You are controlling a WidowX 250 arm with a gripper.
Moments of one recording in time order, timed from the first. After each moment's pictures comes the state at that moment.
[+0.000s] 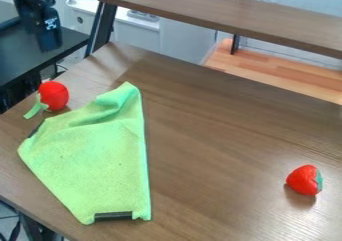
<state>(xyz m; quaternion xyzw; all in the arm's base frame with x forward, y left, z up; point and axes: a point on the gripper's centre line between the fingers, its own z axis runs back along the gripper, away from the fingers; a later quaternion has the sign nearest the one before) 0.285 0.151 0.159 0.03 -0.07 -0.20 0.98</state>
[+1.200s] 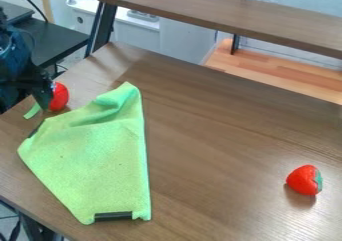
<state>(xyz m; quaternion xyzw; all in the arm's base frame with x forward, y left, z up) 0.258 0.189 0.065 0.04 -0.19 0.18 0.97</state>
